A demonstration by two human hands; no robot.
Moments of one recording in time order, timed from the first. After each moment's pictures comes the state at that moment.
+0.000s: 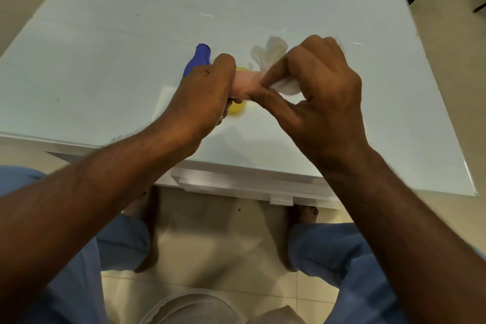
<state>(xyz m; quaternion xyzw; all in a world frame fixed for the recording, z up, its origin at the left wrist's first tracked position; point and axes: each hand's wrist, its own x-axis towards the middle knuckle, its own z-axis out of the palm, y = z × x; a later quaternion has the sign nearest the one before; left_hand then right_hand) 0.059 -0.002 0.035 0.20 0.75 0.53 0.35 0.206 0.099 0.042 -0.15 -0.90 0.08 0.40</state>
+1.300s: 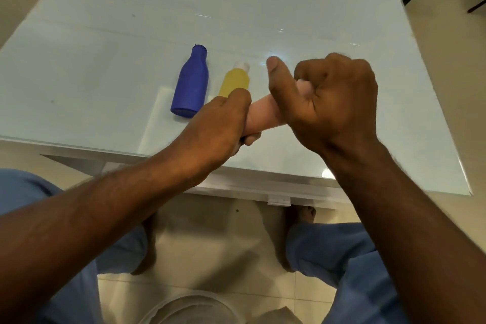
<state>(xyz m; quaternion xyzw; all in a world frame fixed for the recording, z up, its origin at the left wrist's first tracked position) 0.102 -0.018 0.053 0.15 0.70 0.51 0.47 0.209 0.096 0.060 -0.31 -0.88 0.10 0.33</state>
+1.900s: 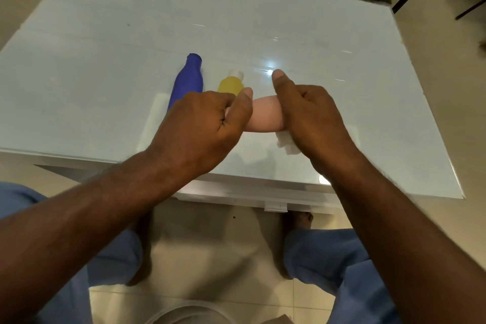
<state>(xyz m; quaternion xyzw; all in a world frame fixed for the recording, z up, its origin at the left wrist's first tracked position) 0.080 -0.020 0.035 0.46 0.78 0.39 0.15 0.203 0.098 0.049 -0.46 -0.76 0.43 0.17</state>
